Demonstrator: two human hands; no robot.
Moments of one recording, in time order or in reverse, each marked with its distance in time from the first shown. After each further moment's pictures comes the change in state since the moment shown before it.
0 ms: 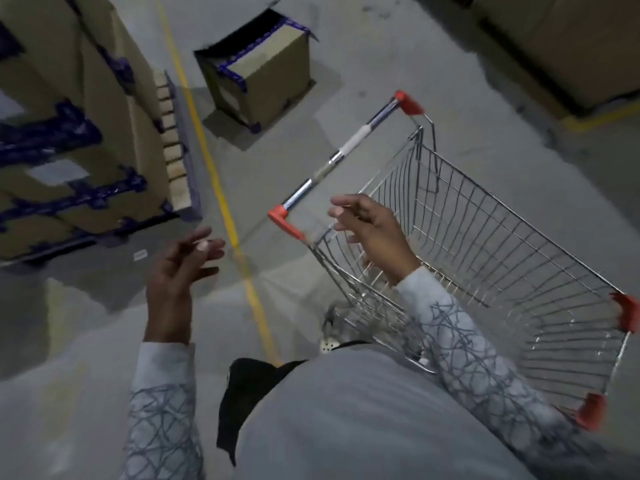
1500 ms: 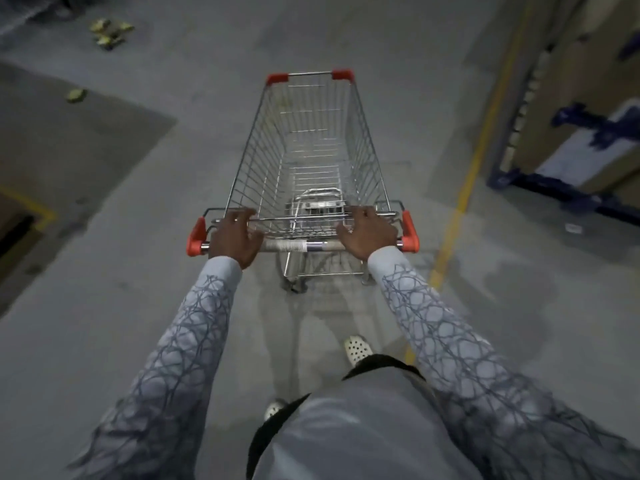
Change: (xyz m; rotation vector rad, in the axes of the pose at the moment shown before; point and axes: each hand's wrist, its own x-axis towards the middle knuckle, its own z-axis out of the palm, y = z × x) left_hand 0.419 -0.009 0.435 0.756 -2.138 1.554; right_hand 0.264 0.036 0.158 -0.029 1.833 1.229
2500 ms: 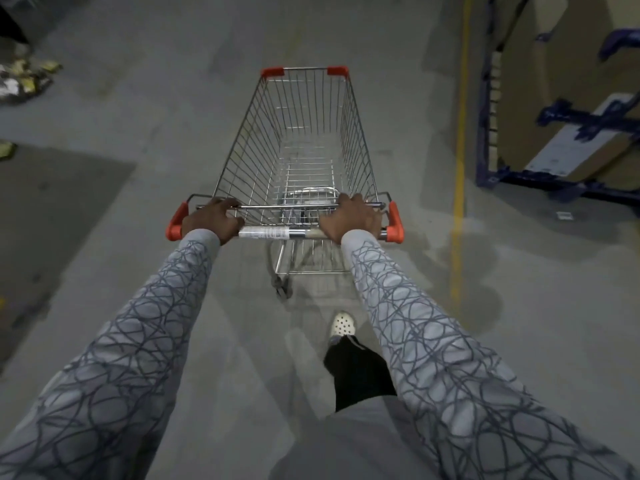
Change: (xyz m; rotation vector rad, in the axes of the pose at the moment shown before) left_hand 0.311 -0.117 -0.073 0.188 -0.229 0.091; right_hand 0.202 -0.186 0.010 -0.028 0.094 0.305
